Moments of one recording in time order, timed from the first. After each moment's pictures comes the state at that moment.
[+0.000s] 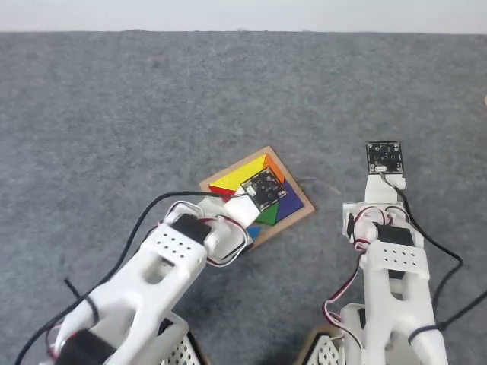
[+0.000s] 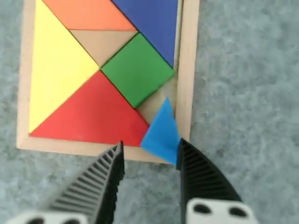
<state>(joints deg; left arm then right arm) 23.6 -27.9 63.3 47.2 -19.6 4.3 -40.0 69.9 36.6 7.4</state>
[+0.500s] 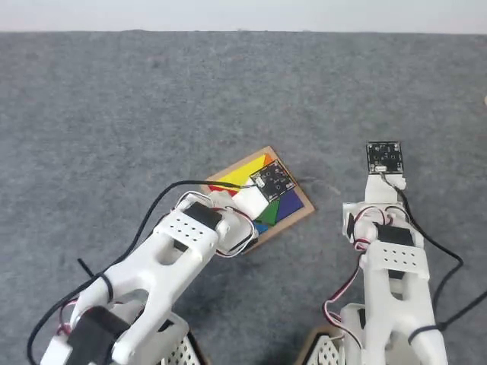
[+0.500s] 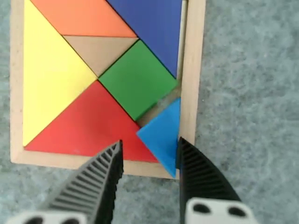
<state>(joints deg) 24.0 -19.0 57.2 46.2 -19.7 4.3 -40.0 69.9 36.6 7.4</state>
